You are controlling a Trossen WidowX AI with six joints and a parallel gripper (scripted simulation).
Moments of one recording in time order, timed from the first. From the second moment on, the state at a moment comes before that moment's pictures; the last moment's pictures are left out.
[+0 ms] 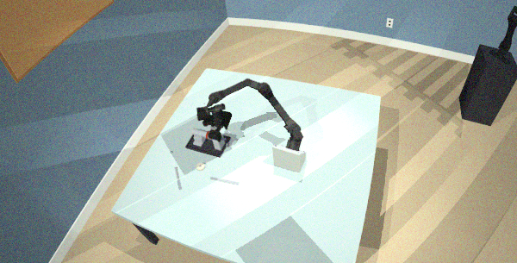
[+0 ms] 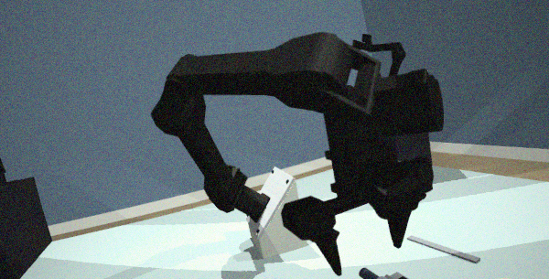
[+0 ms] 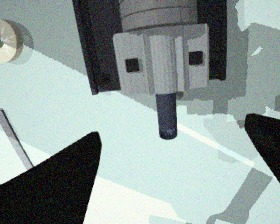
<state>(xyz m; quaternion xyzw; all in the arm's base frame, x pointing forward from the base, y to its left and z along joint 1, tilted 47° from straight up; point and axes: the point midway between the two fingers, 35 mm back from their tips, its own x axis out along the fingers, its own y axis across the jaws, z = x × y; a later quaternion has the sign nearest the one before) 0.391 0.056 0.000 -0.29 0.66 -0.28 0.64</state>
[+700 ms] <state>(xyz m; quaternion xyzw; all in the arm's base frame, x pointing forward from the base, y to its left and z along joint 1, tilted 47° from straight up) 0.391 0.049 -0.008 -0.28 0.66 -0.28 0.64</state>
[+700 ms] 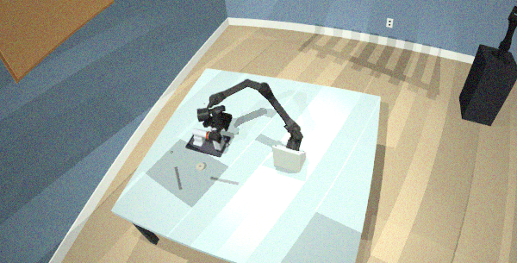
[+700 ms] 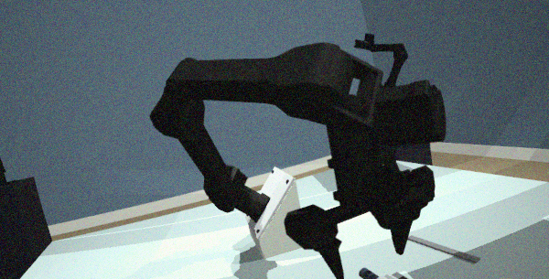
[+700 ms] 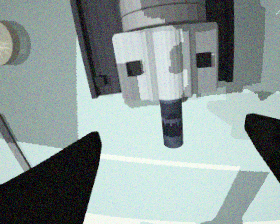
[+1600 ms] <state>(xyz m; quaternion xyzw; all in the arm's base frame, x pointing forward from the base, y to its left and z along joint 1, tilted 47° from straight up) 0.388 0.026 -0.029 -0.28 0.66 -0.28 0.64</state>
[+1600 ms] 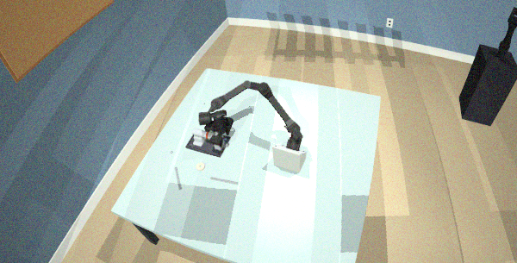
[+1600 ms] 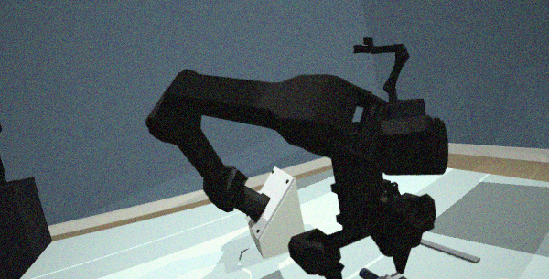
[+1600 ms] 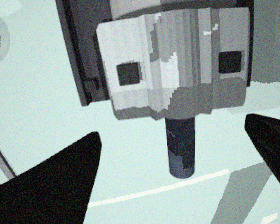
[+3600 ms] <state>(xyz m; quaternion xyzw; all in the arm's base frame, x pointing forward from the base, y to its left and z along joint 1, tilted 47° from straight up) 0.387 0.012 -0.042 -0.28 0.66 -0.28 0.64</state>
